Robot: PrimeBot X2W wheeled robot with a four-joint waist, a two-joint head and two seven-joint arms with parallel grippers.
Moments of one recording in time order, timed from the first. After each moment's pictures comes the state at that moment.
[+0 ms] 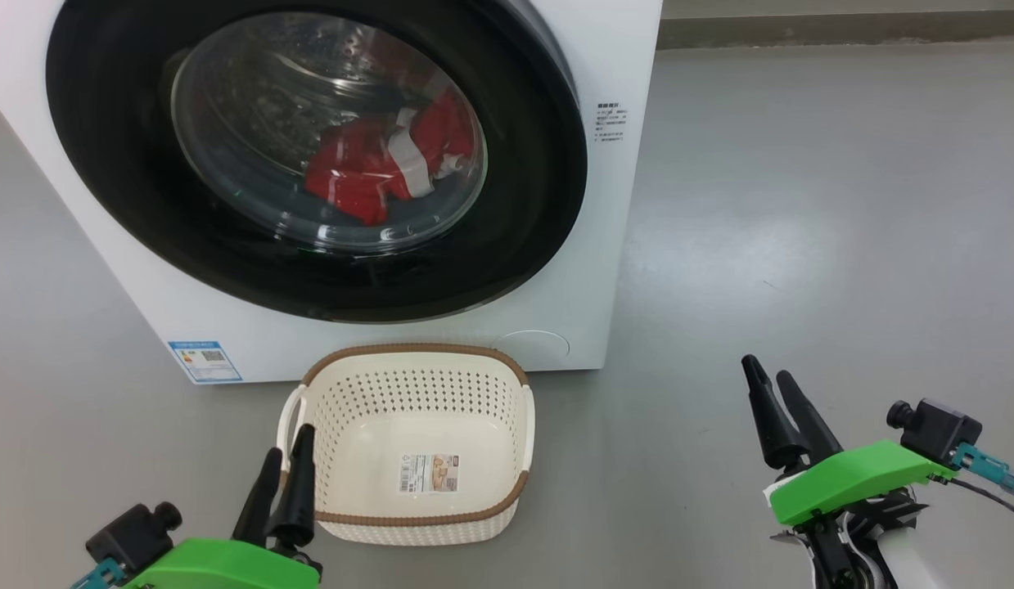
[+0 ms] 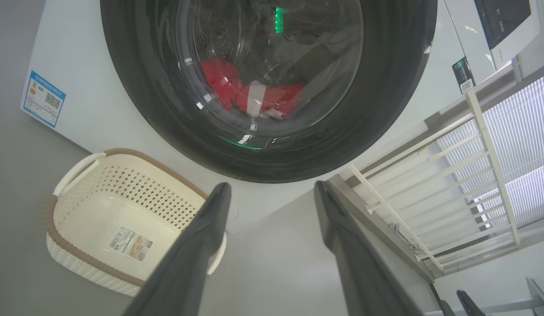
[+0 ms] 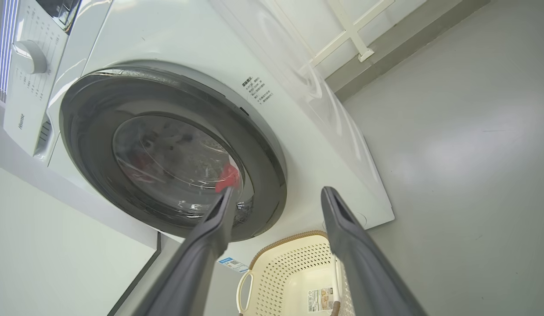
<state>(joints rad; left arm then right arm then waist) -0.11 0.02 -0.04 0.30 -0.93 -0.08 -0.07 -0.16 -0.03 0.05 0.37 0.92 0.12 -0.08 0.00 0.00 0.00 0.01</state>
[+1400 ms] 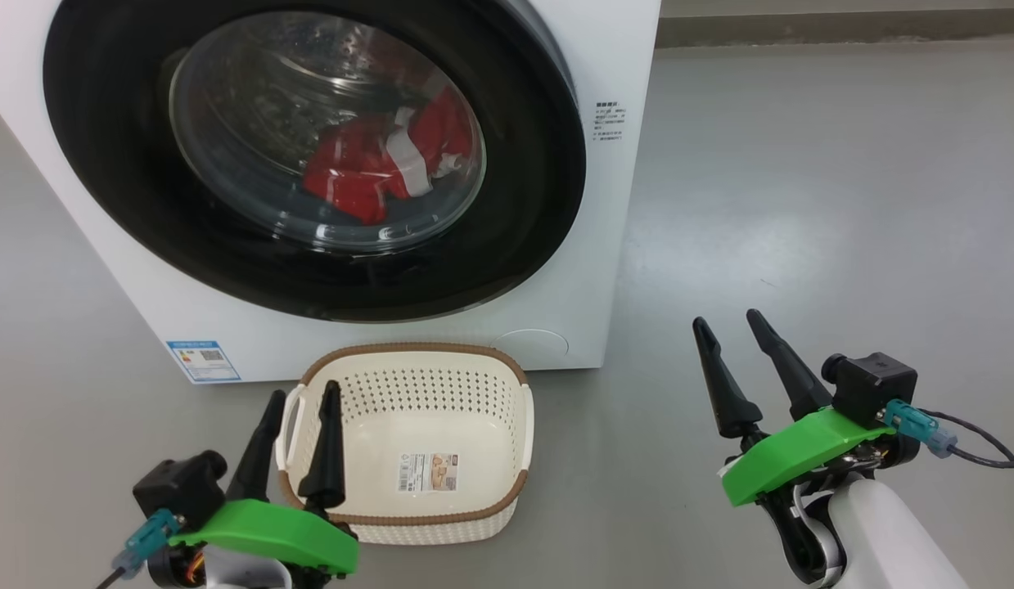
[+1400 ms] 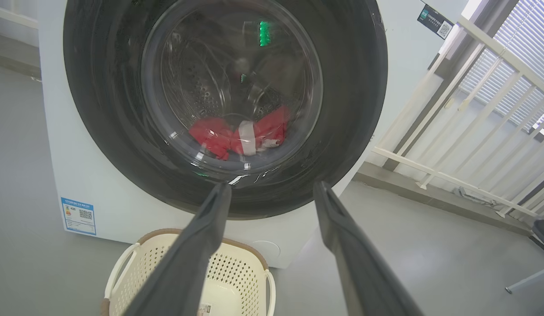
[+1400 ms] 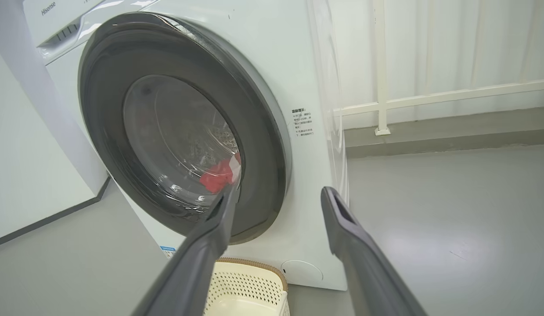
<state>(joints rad) -0.21 0.03 -0.11 0.34 -0.53 -0.04 -0.20 -0.28 -0.04 0.14 0.41 0.46 0.12 -0.20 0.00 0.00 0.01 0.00</state>
